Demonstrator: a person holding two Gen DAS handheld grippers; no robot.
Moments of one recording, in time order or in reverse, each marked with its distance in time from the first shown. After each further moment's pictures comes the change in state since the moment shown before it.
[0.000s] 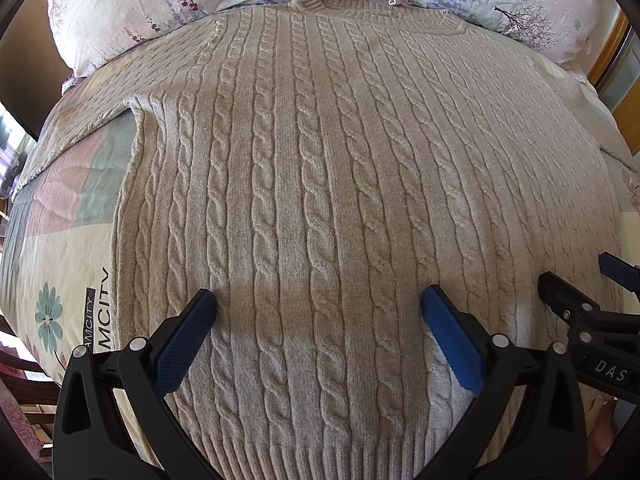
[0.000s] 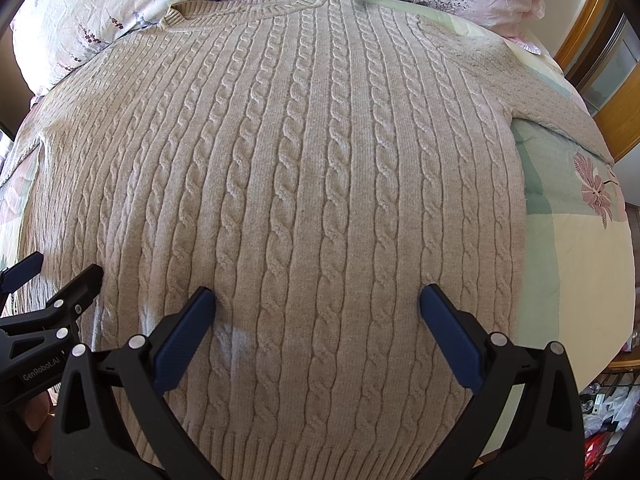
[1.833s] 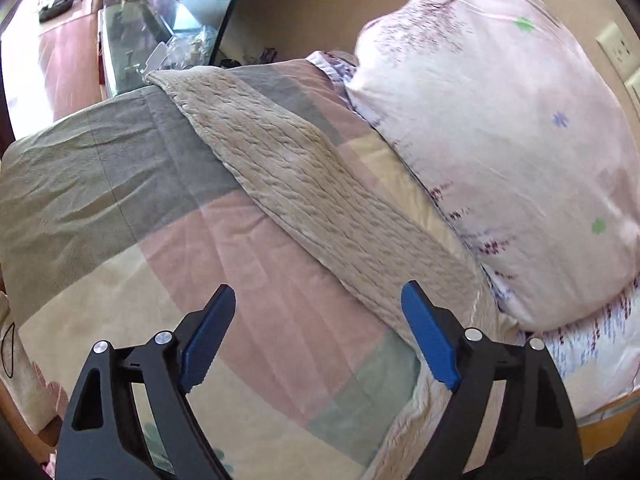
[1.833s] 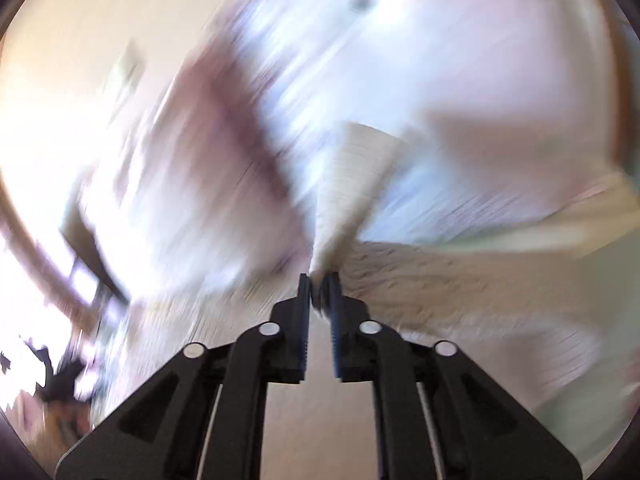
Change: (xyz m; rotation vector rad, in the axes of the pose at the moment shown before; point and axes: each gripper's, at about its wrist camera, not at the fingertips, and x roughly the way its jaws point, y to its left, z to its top) left arm -0.015 0.320 0.043 -0.984 -0.308 -0.098; right arm -0.039 0.005 0.130 -0.026 -0.373 0.512
